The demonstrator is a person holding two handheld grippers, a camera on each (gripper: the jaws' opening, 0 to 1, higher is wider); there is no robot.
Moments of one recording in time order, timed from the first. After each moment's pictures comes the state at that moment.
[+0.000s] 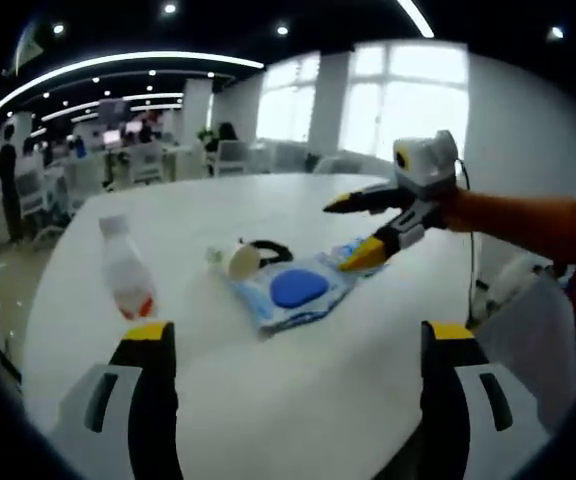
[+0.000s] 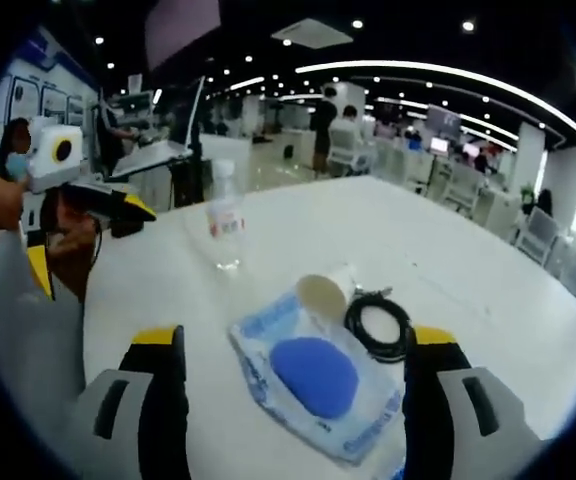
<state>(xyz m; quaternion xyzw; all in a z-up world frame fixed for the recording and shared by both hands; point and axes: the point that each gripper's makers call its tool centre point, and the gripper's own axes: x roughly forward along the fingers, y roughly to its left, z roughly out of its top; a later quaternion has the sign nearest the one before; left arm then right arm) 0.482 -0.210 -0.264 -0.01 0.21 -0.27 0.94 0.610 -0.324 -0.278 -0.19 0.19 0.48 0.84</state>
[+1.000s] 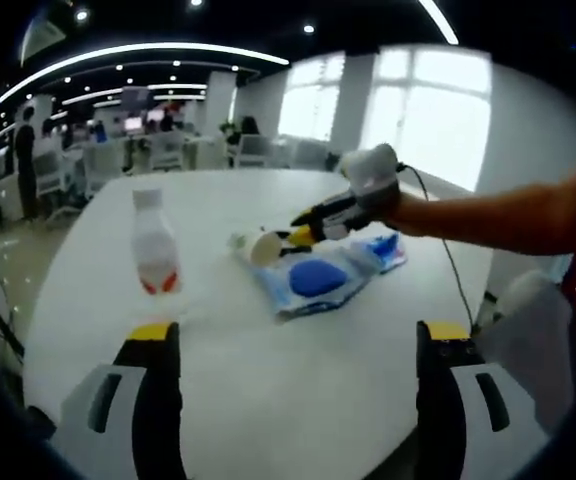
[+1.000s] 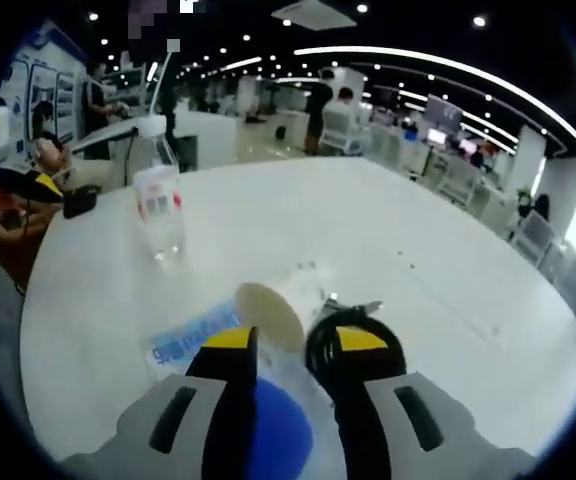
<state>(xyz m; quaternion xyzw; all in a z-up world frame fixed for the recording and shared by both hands) 0.479 -0.190 -0.270 -0.04 0.23 -0.23 0.95 0.696 -0.292 -0.332 -0.23 0.21 0.45 0.84</state>
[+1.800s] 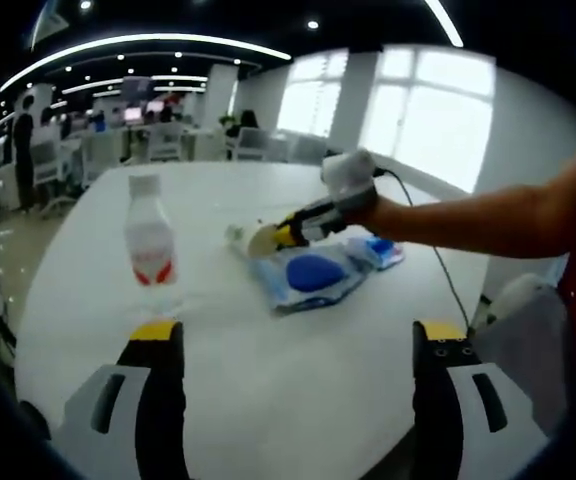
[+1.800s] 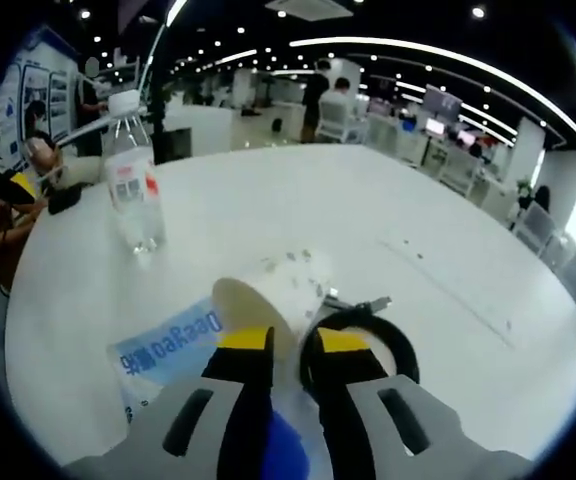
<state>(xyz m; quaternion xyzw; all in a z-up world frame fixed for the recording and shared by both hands) 0.481 -0.193 -0.278 -0.05 0.24 -0.24 0.94 0.712 -0.282 -0.355 -0.23 0.23 0.44 0.84</state>
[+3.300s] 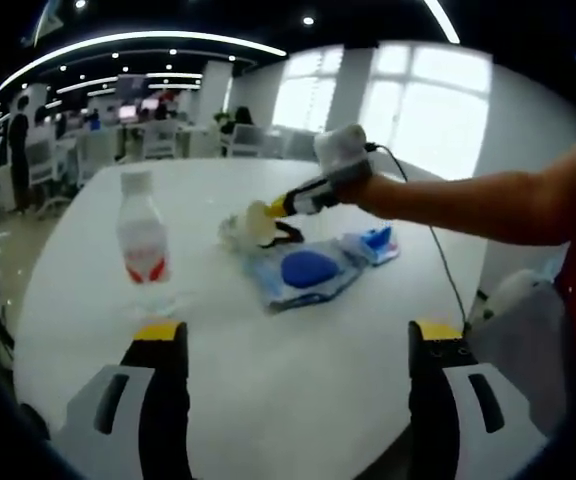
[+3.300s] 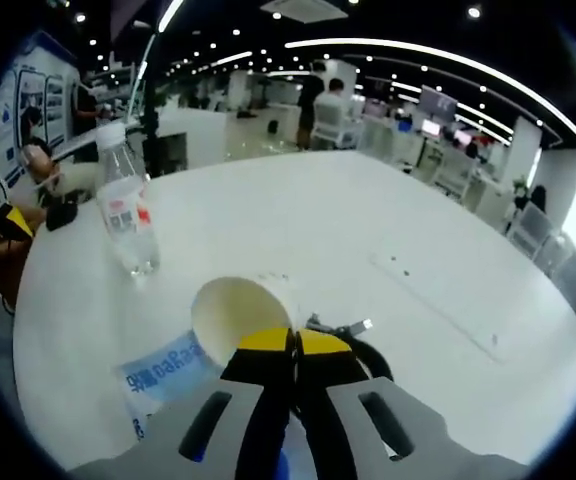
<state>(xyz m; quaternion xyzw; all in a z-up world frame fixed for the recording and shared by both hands) 0.478 -0.198 -0.280 -0.04 0.25 -0.25 0.94 0.725 -0.279 -0.323 -0.22 0.23 0.44 0.84</state>
